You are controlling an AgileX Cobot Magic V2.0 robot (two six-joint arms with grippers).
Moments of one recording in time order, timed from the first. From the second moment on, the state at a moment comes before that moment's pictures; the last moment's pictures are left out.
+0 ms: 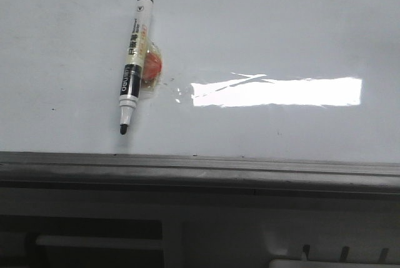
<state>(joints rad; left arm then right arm) -0.19 0.69 -0.60 -0.54 0.67 0.37 0.12 0.23 -0.48 0.11 0.53 0.16</state>
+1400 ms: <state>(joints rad) -0.79 1.24 -0.68 -0.80 0.44 0.88 0.13 0.32 -0.49 0.78 0.72 -0.66</state>
